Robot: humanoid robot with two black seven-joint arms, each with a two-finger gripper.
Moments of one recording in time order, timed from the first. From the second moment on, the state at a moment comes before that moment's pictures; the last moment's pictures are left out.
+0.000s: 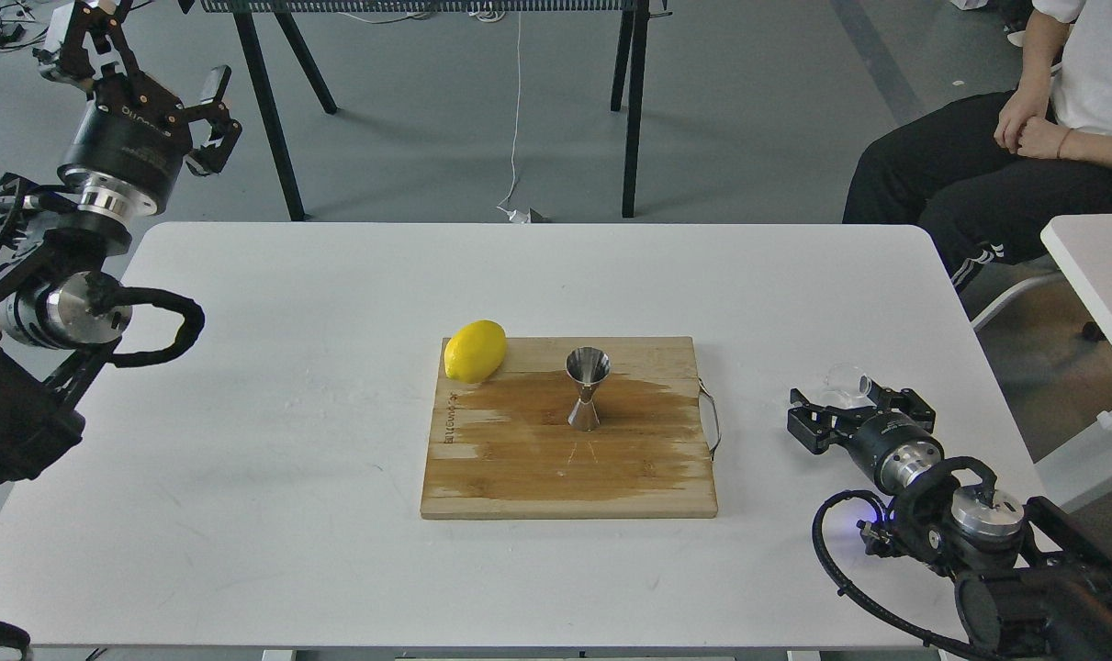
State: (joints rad) left arm -0.71 0.50 -0.90 -0.91 0.19 -0.22 -0.45; right arm 0.32 -0.20 1.07 0.69 0.63 0.13 -0.13
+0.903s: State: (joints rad) left arm -0.72 0.53 -0.91 -0.91 0.20 -0.21 -0.46; right arm 0.33 -0.19 1.07 0.73 0.63 0.19 -0.15
